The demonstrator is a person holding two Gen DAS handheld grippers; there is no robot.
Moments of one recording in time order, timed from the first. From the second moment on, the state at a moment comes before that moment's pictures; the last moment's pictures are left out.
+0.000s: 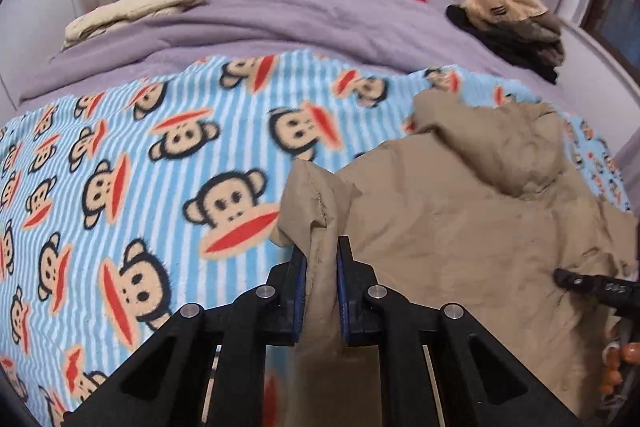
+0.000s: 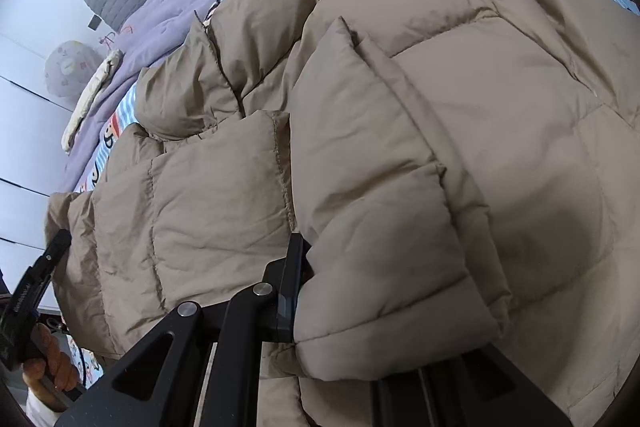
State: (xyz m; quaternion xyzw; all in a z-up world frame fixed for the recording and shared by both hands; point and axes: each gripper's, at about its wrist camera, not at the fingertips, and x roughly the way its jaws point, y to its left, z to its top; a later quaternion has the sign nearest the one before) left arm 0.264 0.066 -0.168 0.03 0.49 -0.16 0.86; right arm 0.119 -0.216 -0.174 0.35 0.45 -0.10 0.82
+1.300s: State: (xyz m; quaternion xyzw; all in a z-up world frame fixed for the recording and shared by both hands) left arm 0.209 0.097 -0.179 0.04 0.55 -0.06 0.83; right arm 0.083 -0.242 -0.148 0.21 0.49 -0.16 0.83
